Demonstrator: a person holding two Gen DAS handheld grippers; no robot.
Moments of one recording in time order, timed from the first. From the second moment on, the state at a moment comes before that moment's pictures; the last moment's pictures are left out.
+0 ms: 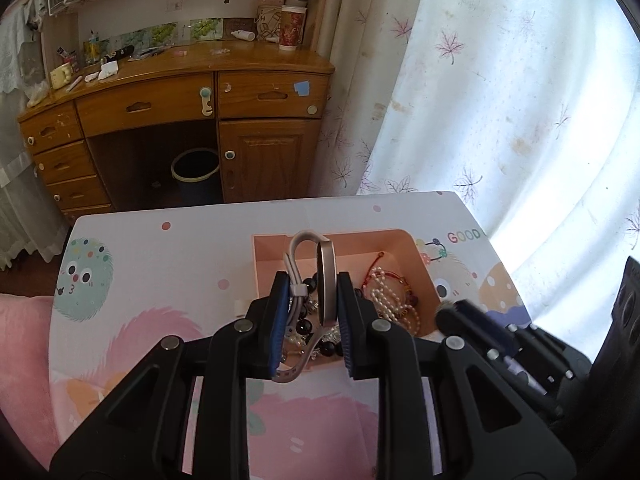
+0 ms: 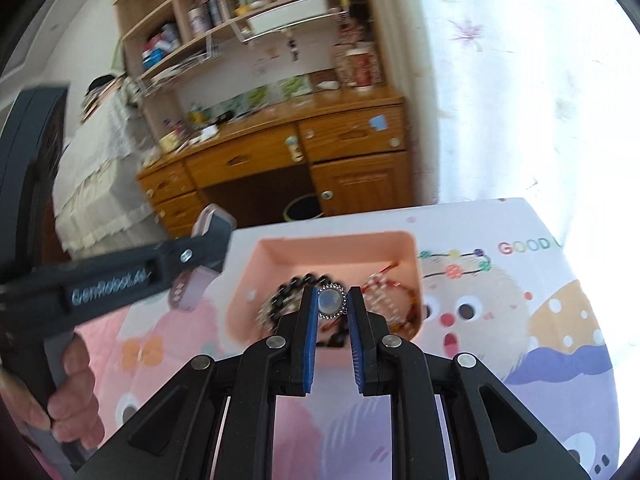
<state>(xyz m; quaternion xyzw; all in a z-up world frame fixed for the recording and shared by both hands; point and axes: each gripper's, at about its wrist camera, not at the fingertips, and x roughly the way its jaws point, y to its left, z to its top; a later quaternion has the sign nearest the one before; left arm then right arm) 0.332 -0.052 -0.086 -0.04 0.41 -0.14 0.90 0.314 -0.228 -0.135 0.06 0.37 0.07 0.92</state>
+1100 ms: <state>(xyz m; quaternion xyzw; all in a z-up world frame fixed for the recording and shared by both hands) 0.258 0.073 -0.115 -0.03 0.48 -0.05 0.87 0.252 -0.252 -0.148 0.16 0.47 -0.04 0.87</state>
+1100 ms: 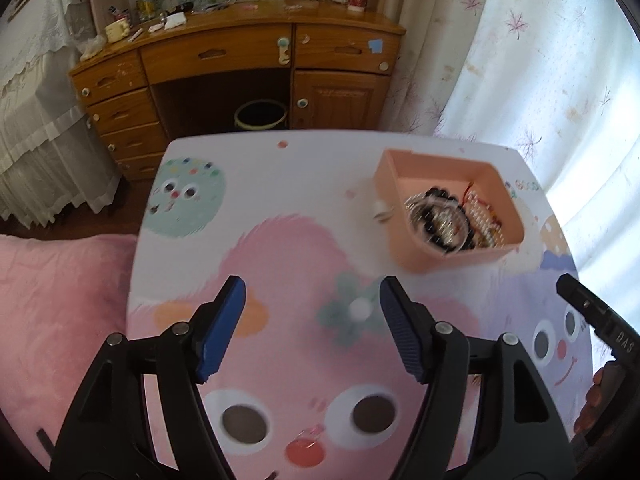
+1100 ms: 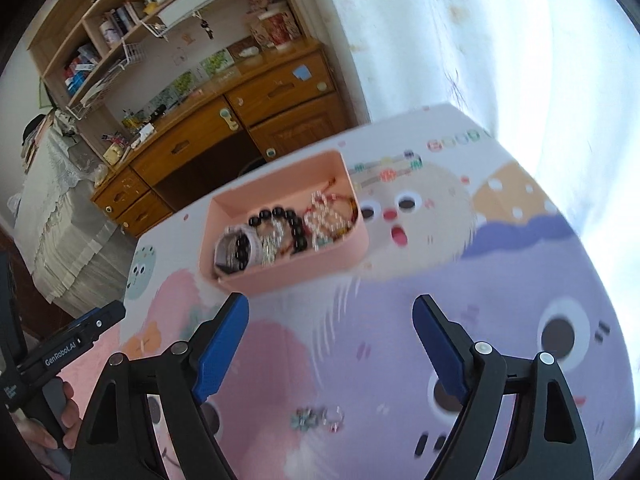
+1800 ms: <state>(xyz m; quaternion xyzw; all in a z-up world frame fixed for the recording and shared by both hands) 0.166 0.100 -0.157 0.04 0.54 -0.16 0.83 0.144 -0.192 -0.205 0.21 0.55 -0.09 0.80</state>
